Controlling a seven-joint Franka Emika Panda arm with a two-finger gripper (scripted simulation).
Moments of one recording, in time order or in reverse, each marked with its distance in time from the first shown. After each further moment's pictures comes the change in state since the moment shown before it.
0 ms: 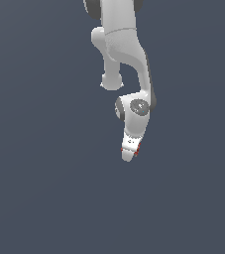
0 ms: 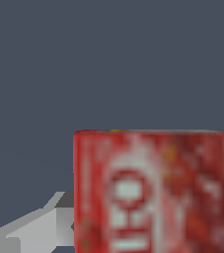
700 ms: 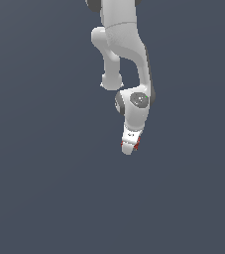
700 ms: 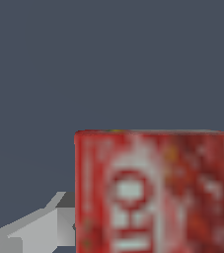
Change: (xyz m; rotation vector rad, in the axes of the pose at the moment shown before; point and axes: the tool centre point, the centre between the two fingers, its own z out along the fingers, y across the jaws) arm -0.008 -0.026 -0.009 0.001 0.000 0.000
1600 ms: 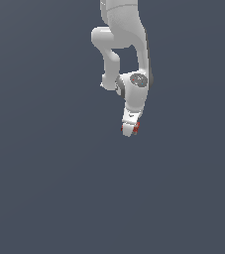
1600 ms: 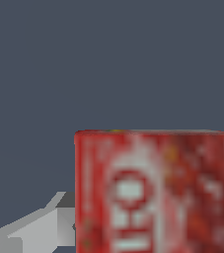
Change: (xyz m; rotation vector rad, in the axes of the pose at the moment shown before) arm -0.024 -0.079 -0.028 0.000 -0.001 0.000
